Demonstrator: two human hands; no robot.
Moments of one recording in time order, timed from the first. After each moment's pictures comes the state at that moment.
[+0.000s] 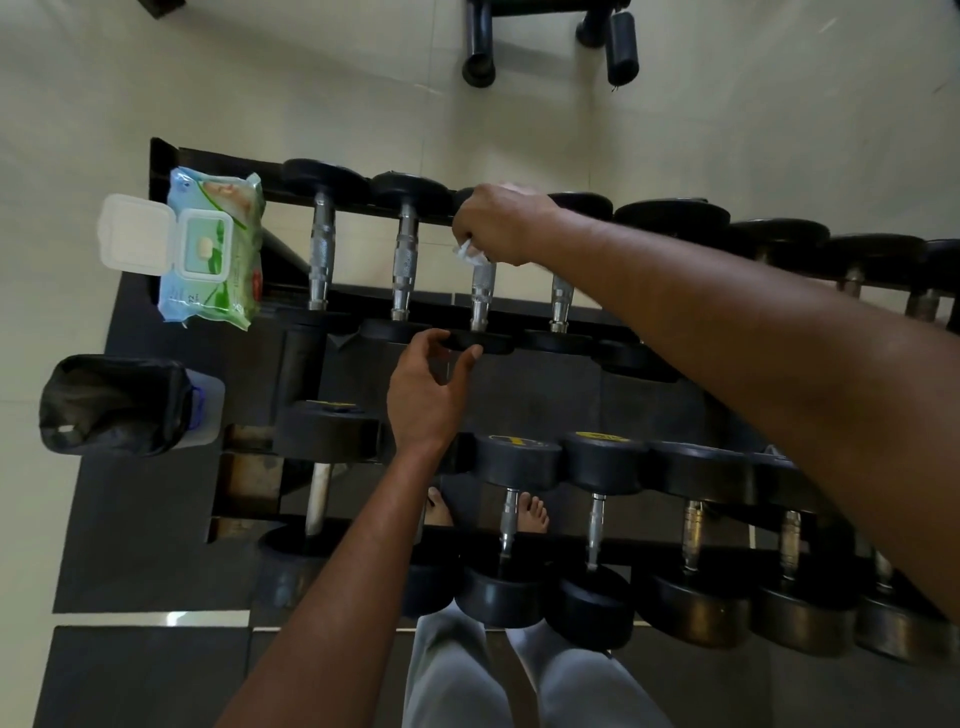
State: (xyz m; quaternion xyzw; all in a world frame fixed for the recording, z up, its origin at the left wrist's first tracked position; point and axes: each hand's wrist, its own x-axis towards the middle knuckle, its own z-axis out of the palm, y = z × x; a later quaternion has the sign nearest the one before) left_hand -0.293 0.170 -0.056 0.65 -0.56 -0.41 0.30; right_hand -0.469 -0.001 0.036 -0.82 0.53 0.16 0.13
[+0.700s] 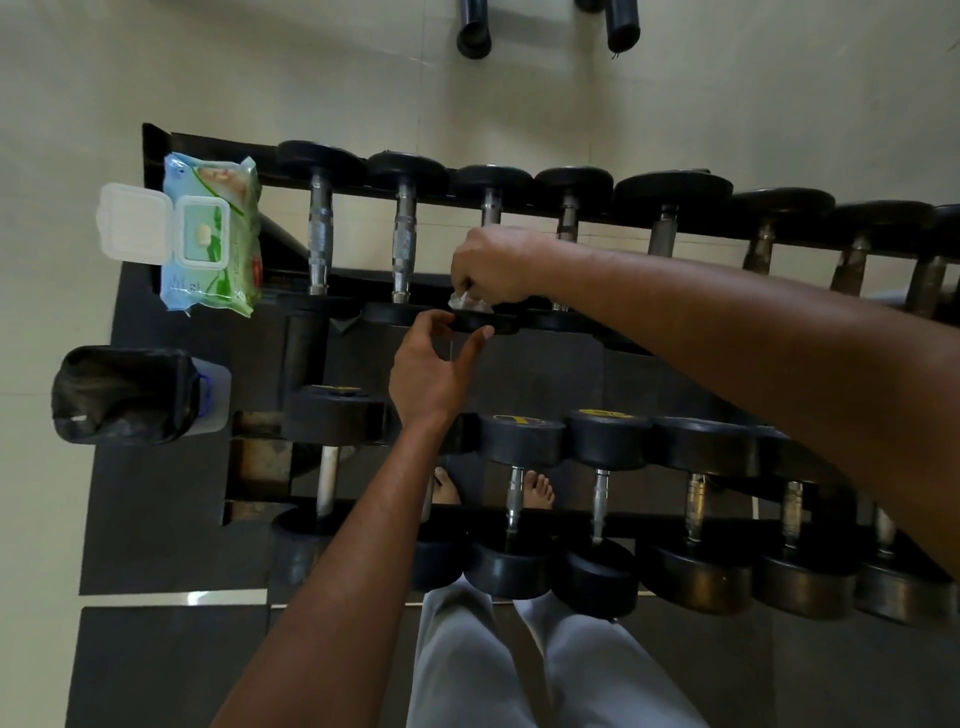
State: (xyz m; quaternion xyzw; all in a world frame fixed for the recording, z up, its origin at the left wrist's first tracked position) left_hand -0.295 0.165 -0.048 0.68 -0.56 -0.40 0.26; right_hand -0.454 0.046 0.009 -0.82 0.49 0.18 0.21
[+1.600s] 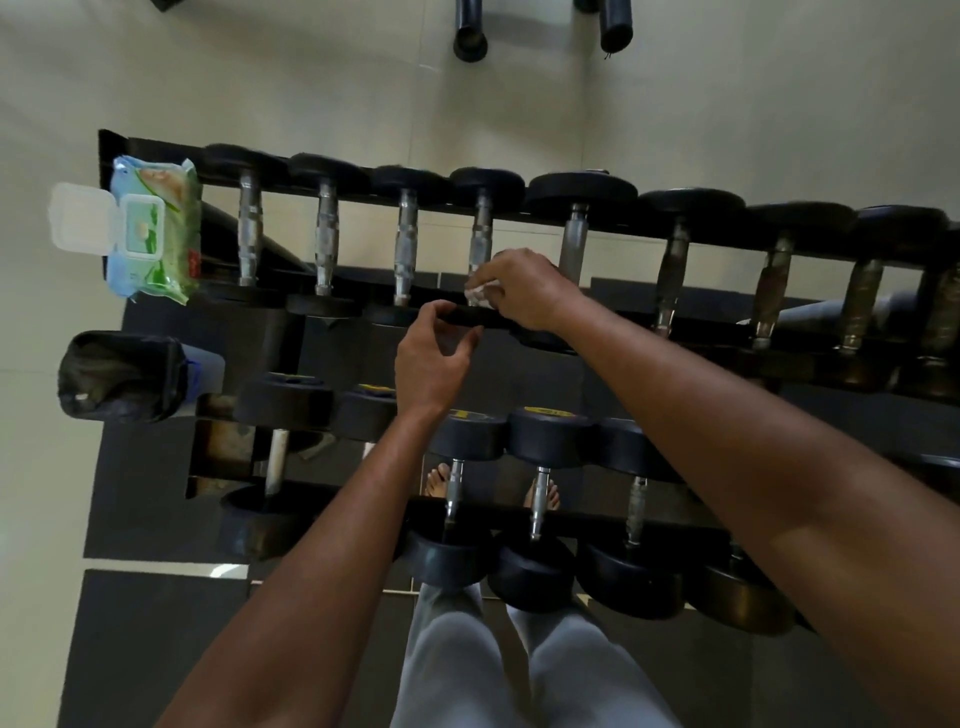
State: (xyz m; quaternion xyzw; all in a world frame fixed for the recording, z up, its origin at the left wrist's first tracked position) left_hand -0.408 0.199 -0.044 0.65 -0.61 -0.39 0.26; right_hand -0.593 0.135 0.004 -0.69 0.63 -0.05 0.35
